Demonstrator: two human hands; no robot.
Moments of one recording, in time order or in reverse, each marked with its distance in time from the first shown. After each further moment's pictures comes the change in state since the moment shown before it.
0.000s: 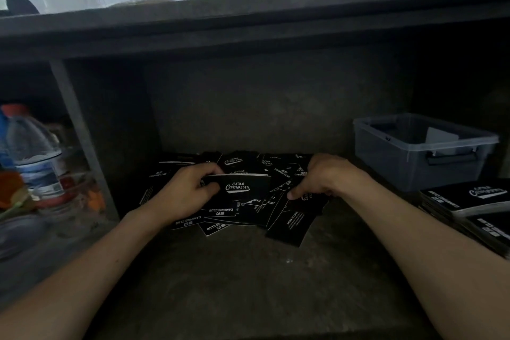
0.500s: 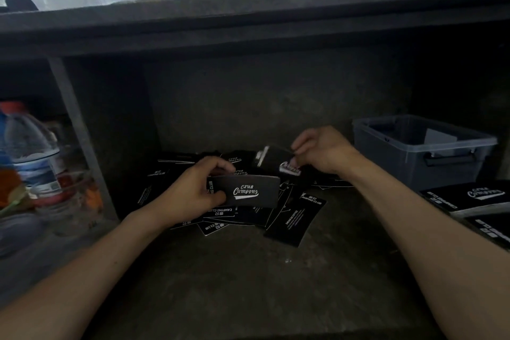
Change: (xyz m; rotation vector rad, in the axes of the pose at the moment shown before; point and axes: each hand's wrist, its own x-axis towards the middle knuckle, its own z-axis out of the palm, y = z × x) left_hand -0.006 0.015 0.004 -0.156 -0.036 0.069; right_hand 0.006 0.009 -0.019 0.698 0.165 -0.312
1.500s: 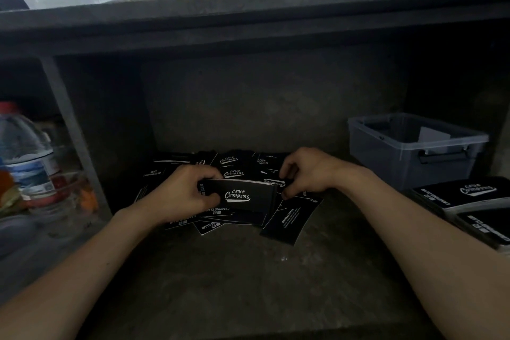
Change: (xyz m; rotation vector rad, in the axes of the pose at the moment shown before) left_hand -0.001 0.000 -0.010 0.158 -0.079 0.034; right_hand 0.011 0.025 0.017 -0.517 -0.256 -0.184
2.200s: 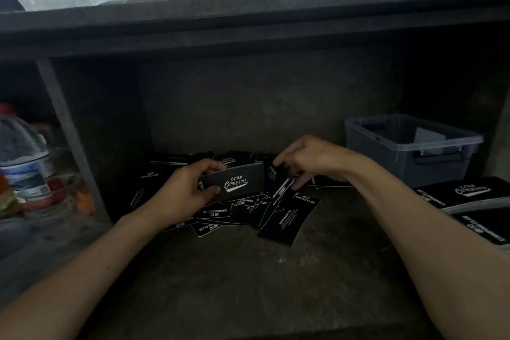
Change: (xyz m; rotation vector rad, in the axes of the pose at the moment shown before) left_hand 0.002 -0.001 0.008 -0.049 0.121 -0.048; right_hand -0.018 -0.024 -0.022 0.639 -0.017 0.171
